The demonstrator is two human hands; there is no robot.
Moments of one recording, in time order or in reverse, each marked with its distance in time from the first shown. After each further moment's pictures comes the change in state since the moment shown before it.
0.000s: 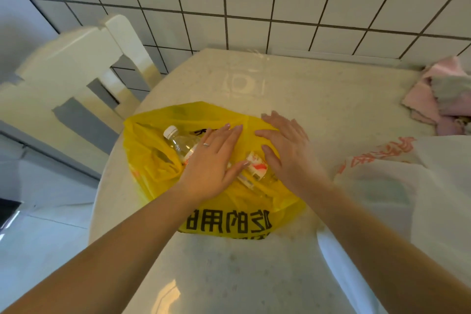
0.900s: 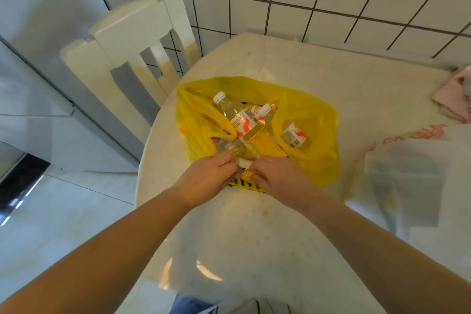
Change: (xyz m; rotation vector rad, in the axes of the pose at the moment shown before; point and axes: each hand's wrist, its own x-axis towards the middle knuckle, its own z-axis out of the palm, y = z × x) left_hand -0.136 -0.035 -0.021 -0.038 -0.062 0.180; right_hand -0.065 -0.096 0.051 -0.042 -0.511 -0.127
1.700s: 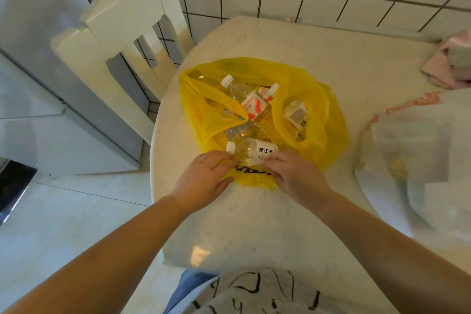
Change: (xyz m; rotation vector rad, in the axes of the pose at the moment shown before) left_hand -0.069 -0.021 0.005 0.010 -0.001 -0.029; right_hand -0.030 -0.037 0.036 -0.018 0.130 0.146
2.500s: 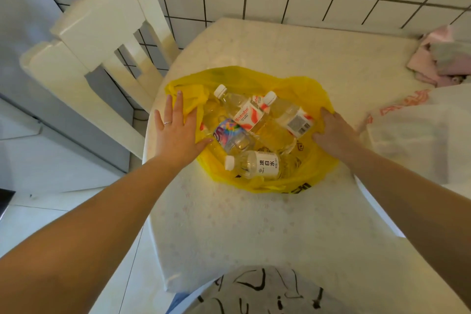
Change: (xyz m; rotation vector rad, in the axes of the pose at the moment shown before) left_hand 0.073 -0.085 -0.026 0.282 -0.103 -0.467; right_hand 0.057 0.095 -0.049 -0.040 -0.161 0.779
